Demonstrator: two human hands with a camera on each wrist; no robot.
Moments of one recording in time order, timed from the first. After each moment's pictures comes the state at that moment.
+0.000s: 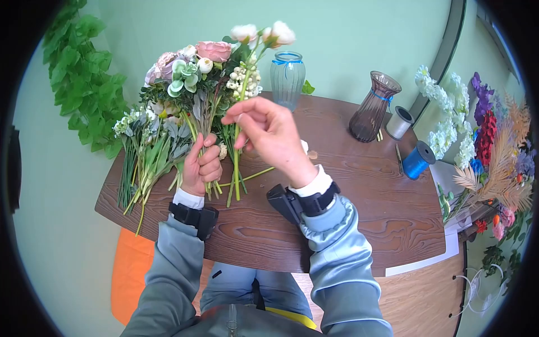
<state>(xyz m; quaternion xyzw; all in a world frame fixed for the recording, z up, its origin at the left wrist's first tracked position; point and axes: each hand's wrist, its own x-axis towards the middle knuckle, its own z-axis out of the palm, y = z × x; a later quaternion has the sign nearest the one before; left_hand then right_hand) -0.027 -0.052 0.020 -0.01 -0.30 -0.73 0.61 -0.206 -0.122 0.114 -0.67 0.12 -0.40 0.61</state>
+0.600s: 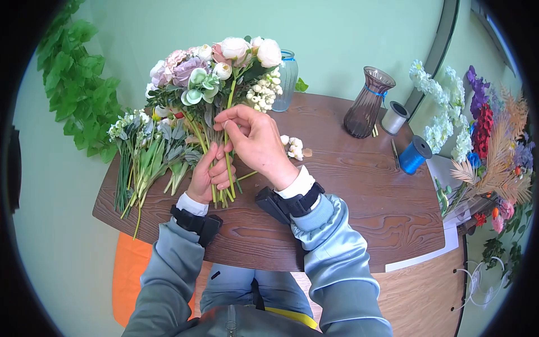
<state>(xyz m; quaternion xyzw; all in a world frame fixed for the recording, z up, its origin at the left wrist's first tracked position) -0.061 -0.052 0.017 0.16 -0.36 -0.66 0.64 -0.192 -0.122 0.096 -0.69 0.13 -0.41 0.58</state>
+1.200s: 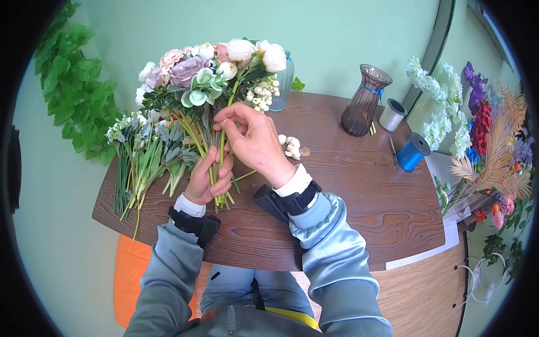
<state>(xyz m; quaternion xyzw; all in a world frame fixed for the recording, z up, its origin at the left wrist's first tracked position) -0.066 -0.044 0.024 0.21 -0.40 -0.63 0.63 -0.190 -0.130 0.088 -0.70 0.14 -0.44 0.54</state>
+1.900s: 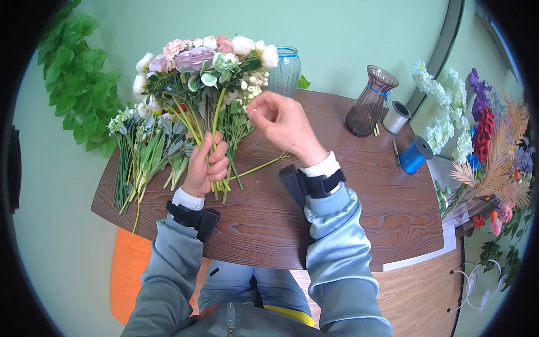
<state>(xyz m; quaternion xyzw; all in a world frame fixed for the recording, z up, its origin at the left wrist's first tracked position) -0.056 -0.049 0.027 0.20 -0.35 -0.62 0.67 -0.216 -0.169 0.089 -0.79 0.21 -0.38 0.43</state>
